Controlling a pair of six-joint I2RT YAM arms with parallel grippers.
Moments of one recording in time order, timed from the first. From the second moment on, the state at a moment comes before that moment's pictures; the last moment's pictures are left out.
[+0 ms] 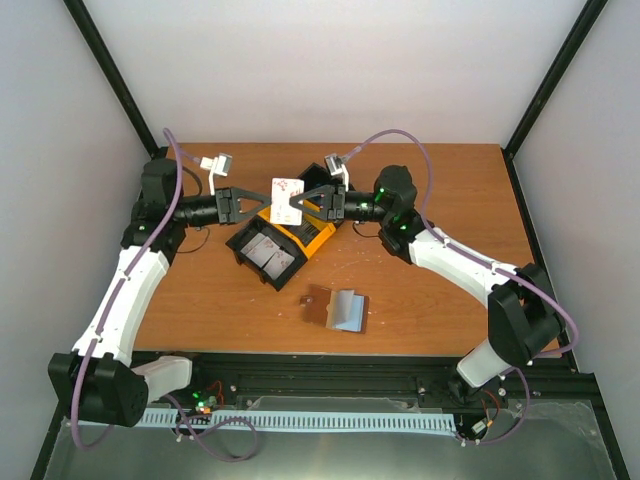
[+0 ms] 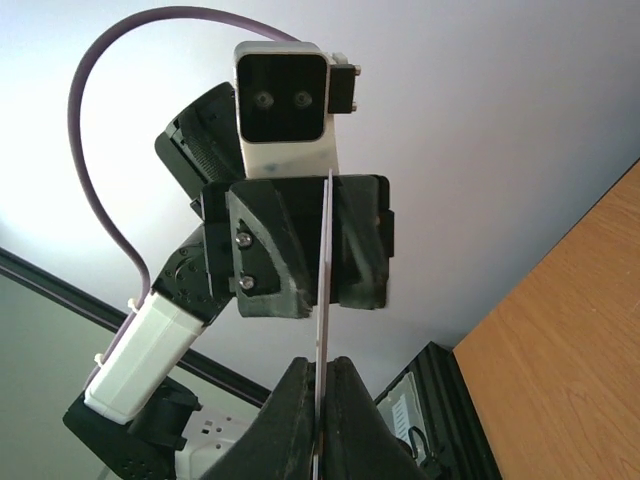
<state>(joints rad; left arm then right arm) -0.09 1.16 1.09 -0.32 1.16 -0.61 0.63 1.55 1.12 0.57 -0.94 1.10</state>
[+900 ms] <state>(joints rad) -0.08 1.18 1.05 -0.20 1.28 -0.68 0.61 1.56 1.11 0.62 -1.03 1.13</state>
